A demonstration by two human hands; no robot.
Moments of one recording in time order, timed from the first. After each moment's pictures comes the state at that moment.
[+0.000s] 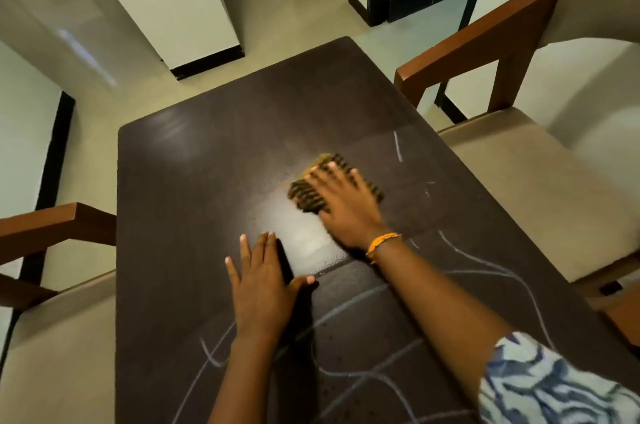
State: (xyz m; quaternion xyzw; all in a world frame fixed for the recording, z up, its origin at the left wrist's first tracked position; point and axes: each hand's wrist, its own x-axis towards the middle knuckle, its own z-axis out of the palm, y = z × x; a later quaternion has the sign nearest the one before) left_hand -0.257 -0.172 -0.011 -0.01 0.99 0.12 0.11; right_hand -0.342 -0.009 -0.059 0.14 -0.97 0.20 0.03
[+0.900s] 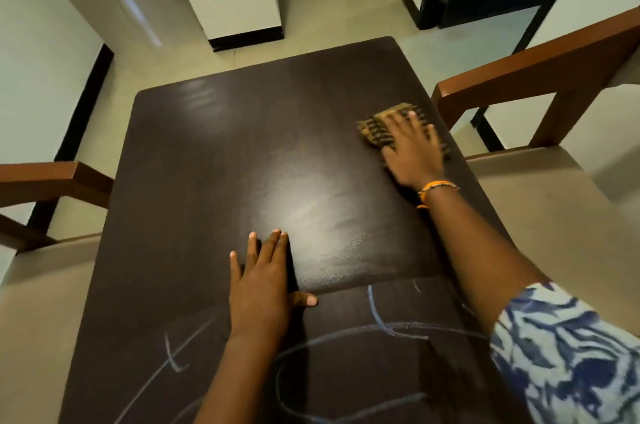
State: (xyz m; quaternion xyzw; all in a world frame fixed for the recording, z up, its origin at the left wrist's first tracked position) left_hand -0.272 -0.142 -0.014 -0.04 0.98 0.09 0.16; right_hand -0.463 0.088 -0.065 0.03 -0.98 0.18 0.04
